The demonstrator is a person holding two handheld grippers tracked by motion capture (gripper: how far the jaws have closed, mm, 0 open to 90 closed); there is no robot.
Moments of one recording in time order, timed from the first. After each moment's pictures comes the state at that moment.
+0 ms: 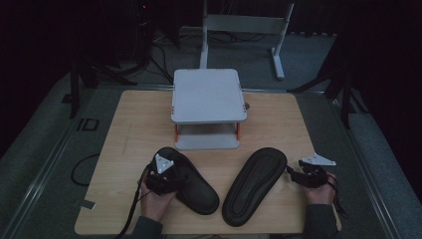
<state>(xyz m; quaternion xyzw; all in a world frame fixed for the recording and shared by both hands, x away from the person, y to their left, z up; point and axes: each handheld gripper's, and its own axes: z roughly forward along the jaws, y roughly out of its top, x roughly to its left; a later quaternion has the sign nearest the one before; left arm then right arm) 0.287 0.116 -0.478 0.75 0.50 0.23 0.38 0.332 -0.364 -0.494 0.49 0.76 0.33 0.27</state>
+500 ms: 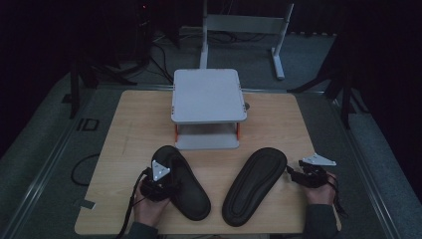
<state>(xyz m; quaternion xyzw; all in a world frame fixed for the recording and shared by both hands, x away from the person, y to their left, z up) 0.268 0.138 -0.481 0.77 0.47 0.22 0.36 0.331 -0.365 -0.494 0.49 0.76 0.33 0.27</state>
